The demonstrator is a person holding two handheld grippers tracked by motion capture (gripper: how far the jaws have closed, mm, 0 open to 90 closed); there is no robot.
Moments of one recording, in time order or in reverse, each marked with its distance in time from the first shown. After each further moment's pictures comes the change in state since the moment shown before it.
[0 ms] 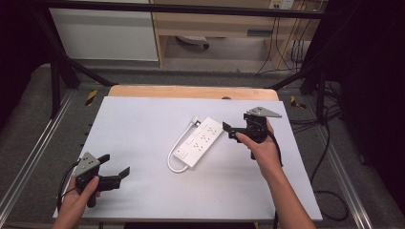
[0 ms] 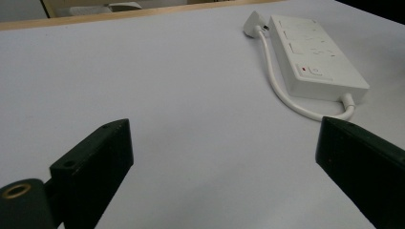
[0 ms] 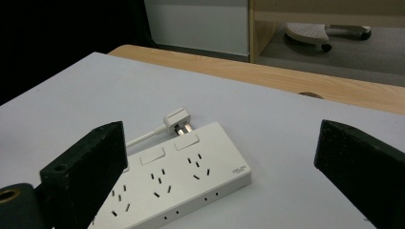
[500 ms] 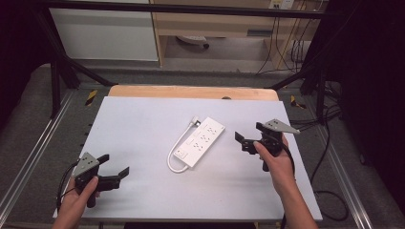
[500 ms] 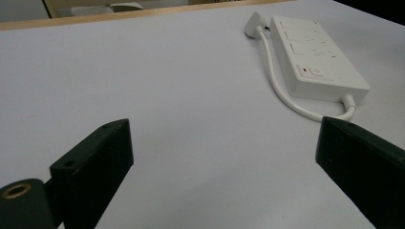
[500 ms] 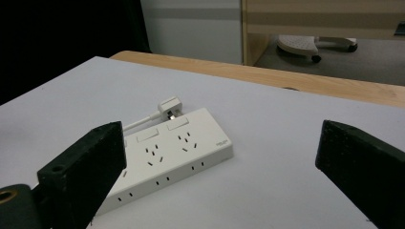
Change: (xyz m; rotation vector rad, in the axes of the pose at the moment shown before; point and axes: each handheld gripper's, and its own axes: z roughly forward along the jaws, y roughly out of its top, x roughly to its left) left arm 0.000 0.000 -0.001 -0.001 0.004 -0.004; right arm -0.011 -0.028 -0.045 -0.064 -0.011 -0.003
